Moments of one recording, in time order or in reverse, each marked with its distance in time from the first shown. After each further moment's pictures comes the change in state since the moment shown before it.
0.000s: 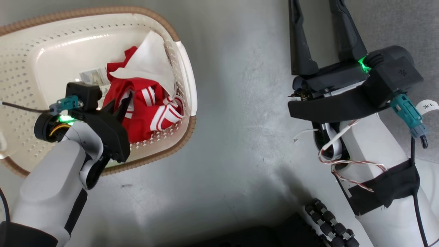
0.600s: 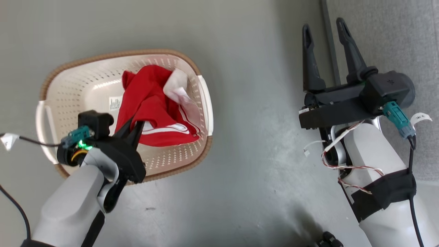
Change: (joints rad) left arm 0.078 -0.046 -0.049 0.016 -0.088 0.000 -0.167; right arm 0.052 0.000 -0.069 0.149 -0.042 0.000 0.000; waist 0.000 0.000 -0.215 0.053
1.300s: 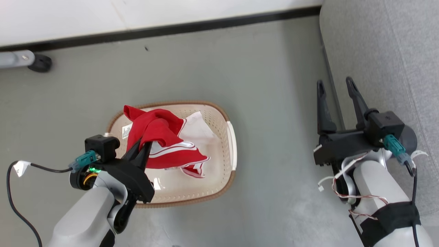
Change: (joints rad) left arm 0.099 -0.030 -0.021 0.018 -0.088 0.000 -0.090; right arm 0.157 -0.013 -0.070 0.136 0.016 0.007 0.000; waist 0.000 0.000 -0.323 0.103
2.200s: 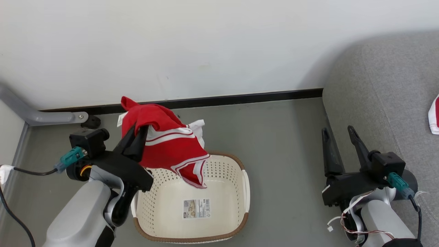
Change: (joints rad) left arm 0.066 -0.002 0.174 -0.173 0.060 0.018 -0.005; right arm 0.179 -0.008 -0.039 0.037 0.042 0.065 0.000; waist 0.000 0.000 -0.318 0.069
